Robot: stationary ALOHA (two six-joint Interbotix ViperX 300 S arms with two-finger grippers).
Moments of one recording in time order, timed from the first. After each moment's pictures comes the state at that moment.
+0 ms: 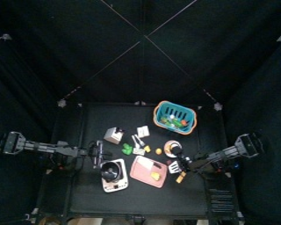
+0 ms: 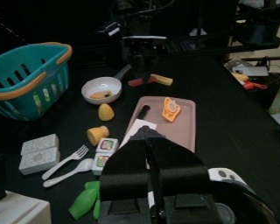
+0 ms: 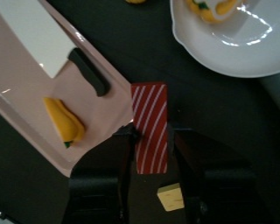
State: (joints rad) left arm 0.00 -0.62 1.23 0.11 -0.46 0.01; right arm 0.23 -0.43 0.99 -0.54 0.61 1.78
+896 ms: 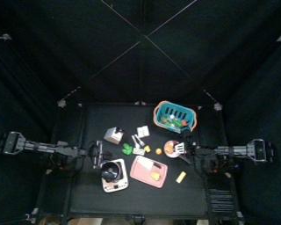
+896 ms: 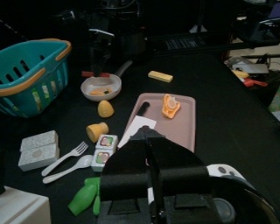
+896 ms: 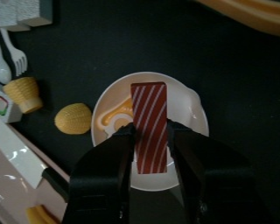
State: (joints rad) left arm 0.00 -0.62 1.23 0.11 -0.46 0.01; right arm -0.20 -0.46 1.15 -0.72 0.45 1.79
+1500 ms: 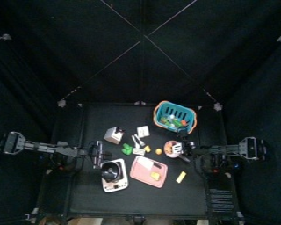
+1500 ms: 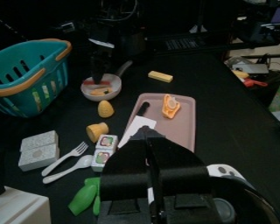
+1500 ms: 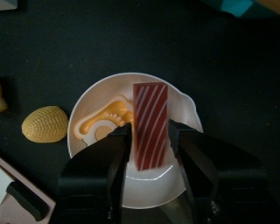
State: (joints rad) left arm 0.00 -0.62 1.23 0.11 -0.46 0.01; right arm -0.20 -0.36 1.11 -0.76 0.45 1.79
